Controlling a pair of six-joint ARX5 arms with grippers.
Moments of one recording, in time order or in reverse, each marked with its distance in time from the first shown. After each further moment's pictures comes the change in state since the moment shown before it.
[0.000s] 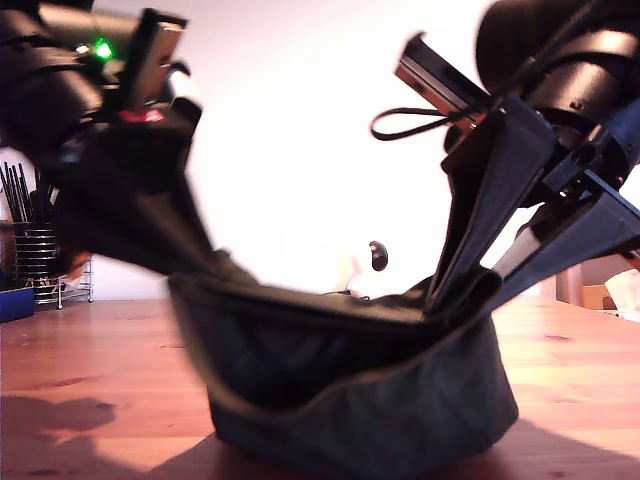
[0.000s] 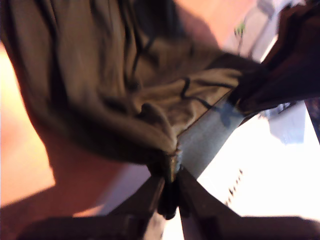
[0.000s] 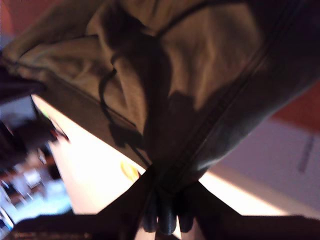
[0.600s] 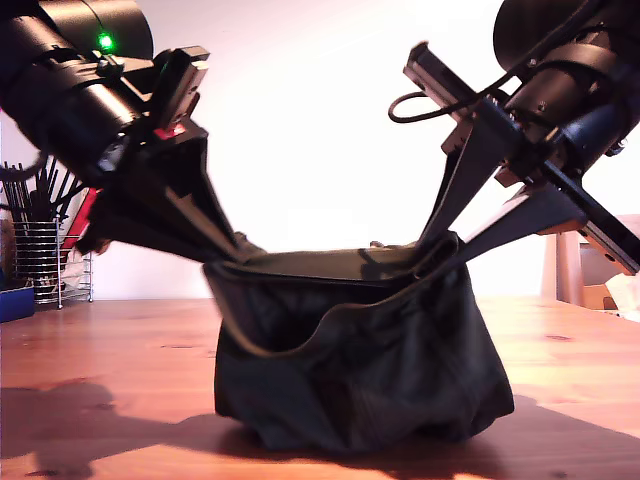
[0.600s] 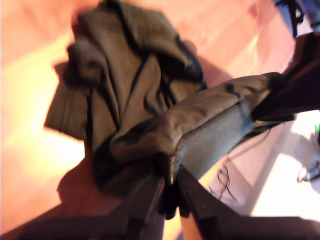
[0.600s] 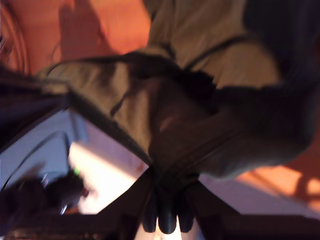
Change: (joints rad) left arm 0.048 0.014 0.000 0.233 -0.100 -0.045; right arm -0.098 0.000 0.029 0.166 0.082 0.071
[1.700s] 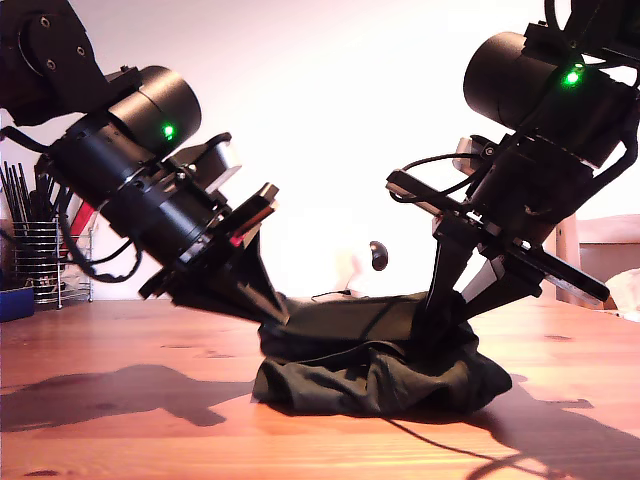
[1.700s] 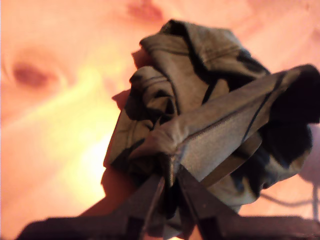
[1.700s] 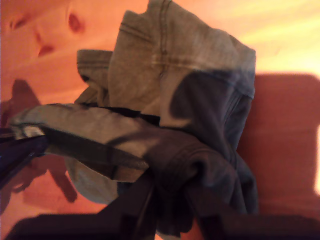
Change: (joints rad) left arm -0.006 0.247 0.013 0.428 -0.204 -0.018; right arm -0.014 0.180 0.007 0.302 0.380 -0.006
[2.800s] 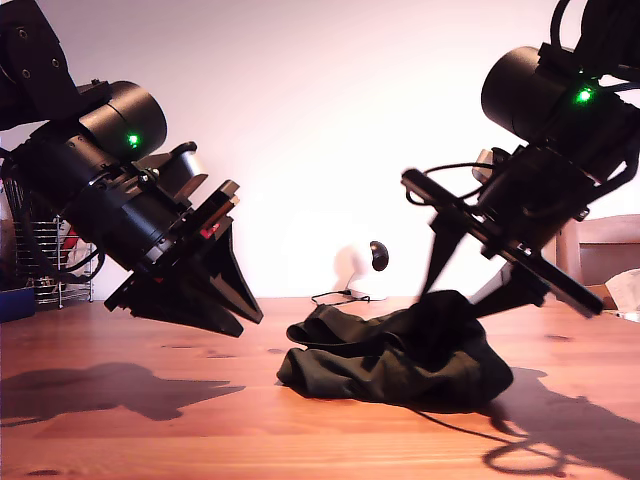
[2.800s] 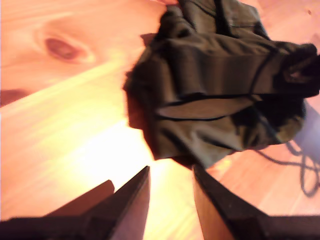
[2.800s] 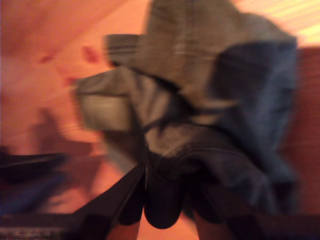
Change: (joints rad) left arm 0.048 0.000 0.000 -0.098 0.130 0.003; right arm -0.063 0.036 0.003 0.122 -0.227 0.179
